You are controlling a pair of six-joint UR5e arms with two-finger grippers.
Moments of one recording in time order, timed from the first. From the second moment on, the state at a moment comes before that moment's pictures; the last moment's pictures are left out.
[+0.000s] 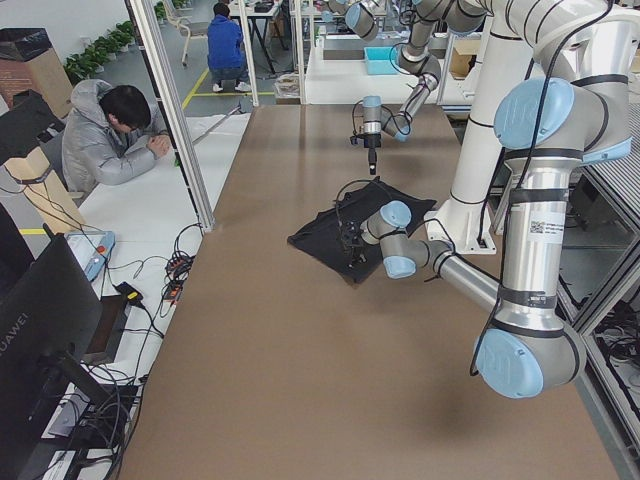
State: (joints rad) left arm -0.57 -1.70 -1.92 -2.32 -1.57 -1.70; right arm 0.61 -1.51 1.84 -0.55 2.15 1.56
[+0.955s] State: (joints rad) left arm -0.43 -1.70 -1.80 -2.36 -1.45 -1.72; right arm 0.64 -1.49 1.84 -0.65 2.03 1.48
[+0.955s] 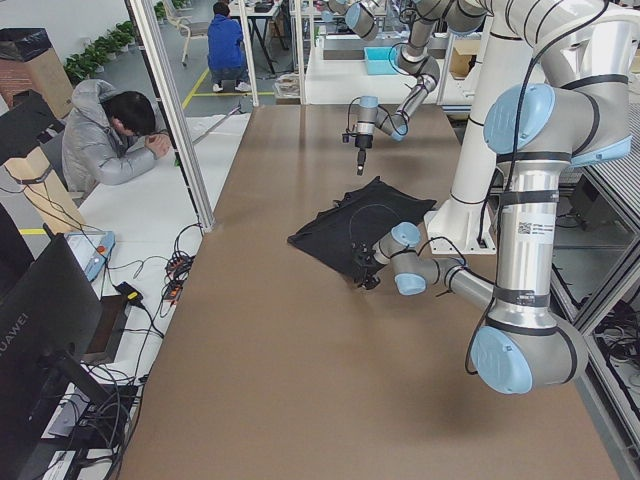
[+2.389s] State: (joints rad) left arm -0.43 -1.73 -1.80 -2.34 -1.46 -1.70; right arm 0.64 -1.49 1.84 -0.65 2.03 1.49
